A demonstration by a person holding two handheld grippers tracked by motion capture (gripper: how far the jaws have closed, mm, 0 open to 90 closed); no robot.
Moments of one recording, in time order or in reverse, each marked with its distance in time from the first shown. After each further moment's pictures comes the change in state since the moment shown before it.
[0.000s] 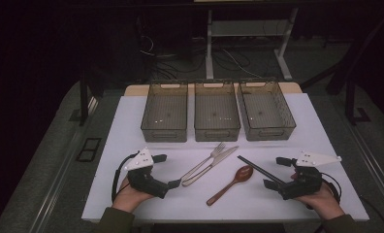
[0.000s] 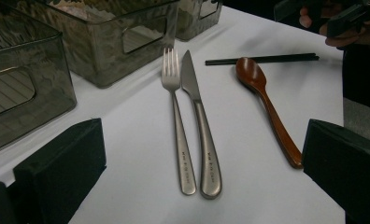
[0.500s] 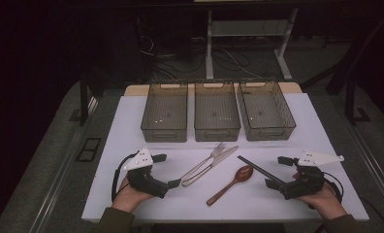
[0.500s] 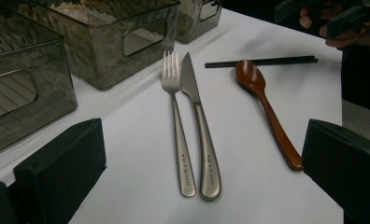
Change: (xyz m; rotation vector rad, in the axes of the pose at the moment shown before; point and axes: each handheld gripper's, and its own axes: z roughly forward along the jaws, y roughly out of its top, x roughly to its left) left arm -0.001 0.002 -0.001 0.002 0.007 0.004; right arm -0.001 0.003 -0.005 0.007 -0.005 -0.001
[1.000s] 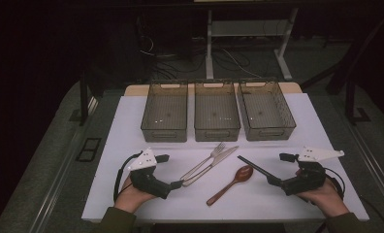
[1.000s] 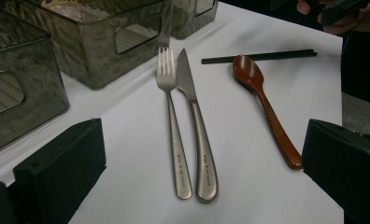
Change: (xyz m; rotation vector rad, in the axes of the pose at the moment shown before) left arm -0.003 0.001 0.006 0.015 -0.015 0.016; right arm -0.007 0.009 -0.002 0.028 -0.023 -0.014
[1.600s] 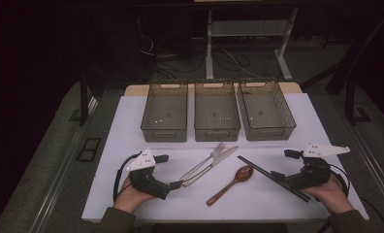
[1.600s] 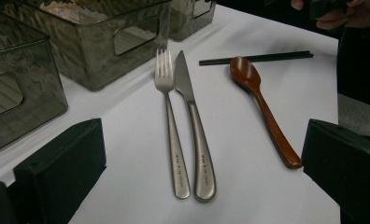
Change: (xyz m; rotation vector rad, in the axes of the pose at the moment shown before) left arm 0.001 -0.001 -0.002 -0.008 -0.007 0.000; right arm -0.012 0.003 -0.008 0.002 -0.026 0.008
